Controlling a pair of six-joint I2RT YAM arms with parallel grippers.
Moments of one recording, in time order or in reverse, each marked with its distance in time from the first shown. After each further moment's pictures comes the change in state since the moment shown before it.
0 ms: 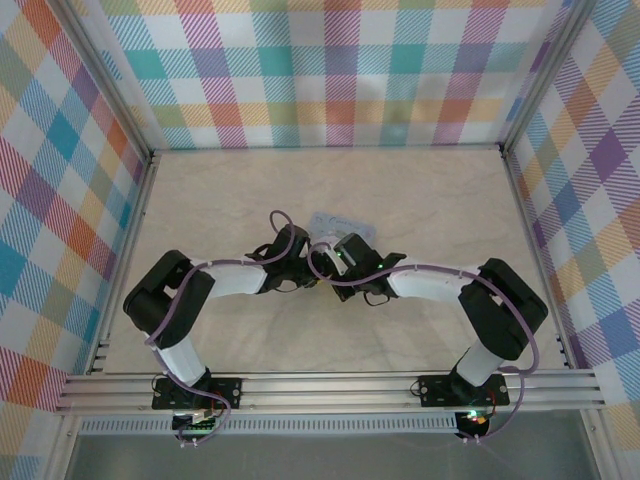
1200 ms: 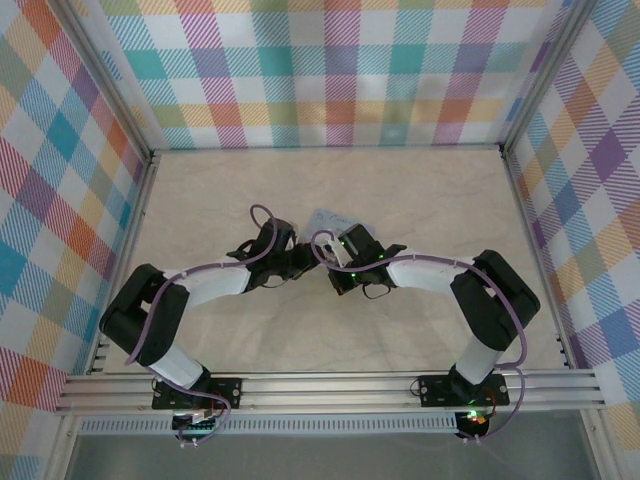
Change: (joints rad) left arm 0.076 -0.165 -0.030 -0.113 -0.099 0.043; right arm -0.083 0.063 0.042 0.005 -0.176 0.048
